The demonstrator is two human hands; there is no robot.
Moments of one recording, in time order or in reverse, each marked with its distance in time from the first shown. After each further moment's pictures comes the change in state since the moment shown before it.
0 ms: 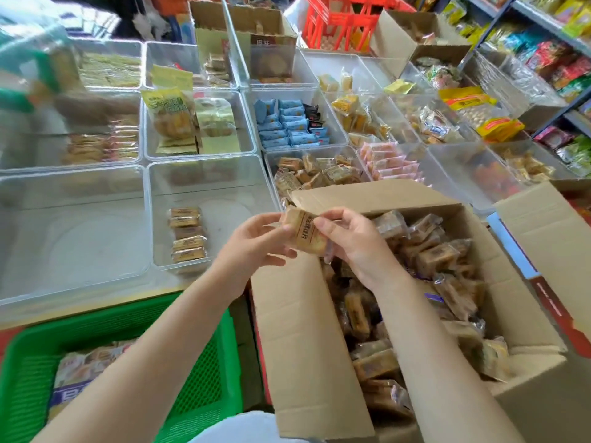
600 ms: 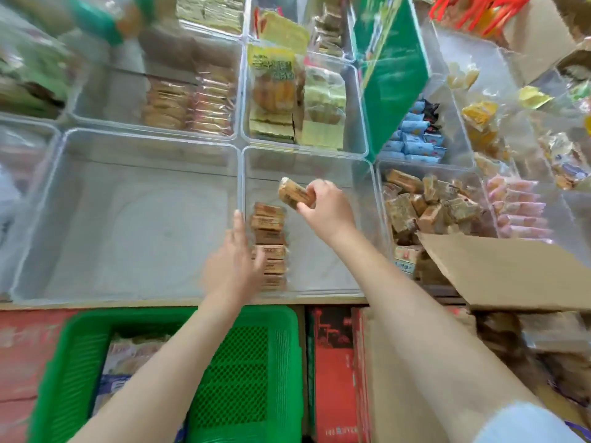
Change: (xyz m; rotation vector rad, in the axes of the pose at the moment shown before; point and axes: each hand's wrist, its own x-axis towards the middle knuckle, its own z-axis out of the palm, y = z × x) left_hand 0.084 -0.119 -0.226 1.049 0.551 -0.177; right_hand 0.264 0.062 0.223 -1.151 -0.052 -0.233
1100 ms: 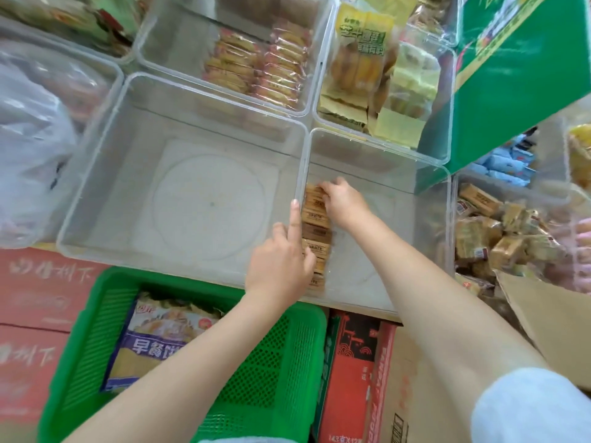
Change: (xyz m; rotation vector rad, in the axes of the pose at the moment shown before) left_hand 0.000 -0.001 0.000 0.190 0.041 0.030; right_hand 0.072 -0.013 0.093 -0.285 -0.327 -0.142
